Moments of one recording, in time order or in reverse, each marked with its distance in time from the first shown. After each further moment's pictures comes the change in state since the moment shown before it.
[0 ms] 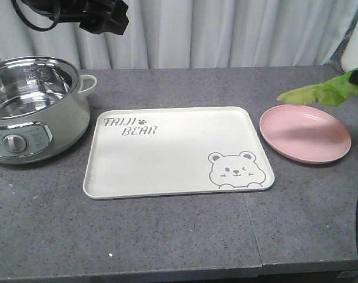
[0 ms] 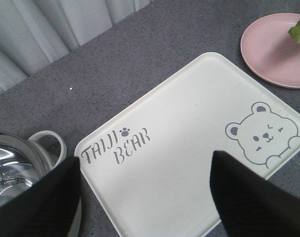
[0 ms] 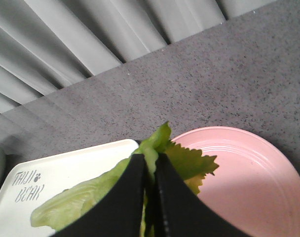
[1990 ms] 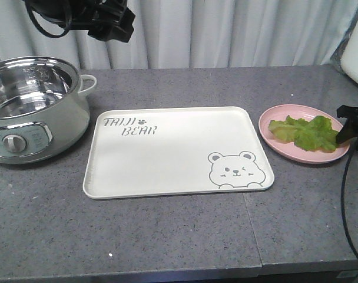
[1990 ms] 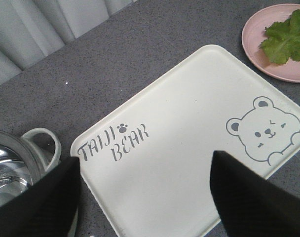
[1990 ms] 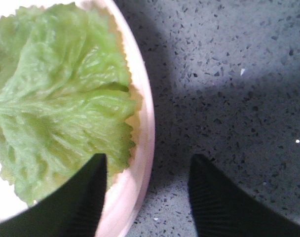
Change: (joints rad) left arm 0.000 0.026 0.000 0.000 0.000 -0.001; right arm 0.115 0.363 -0.432 -0.915 0.235 0.696
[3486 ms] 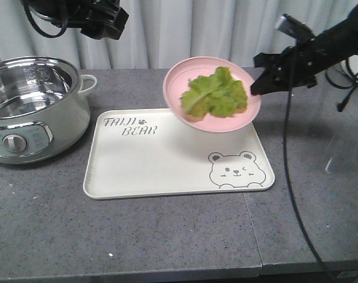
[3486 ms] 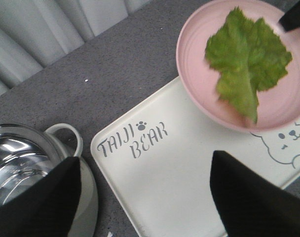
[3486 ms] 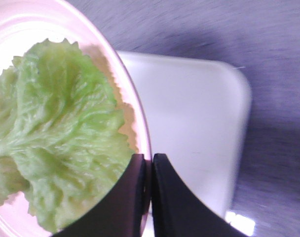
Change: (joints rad) left arm 0.000 0.000 0.001 0.089 0.000 -0.029; right arm 0.361 0.006 -0.290 0.260 0.091 -0.036
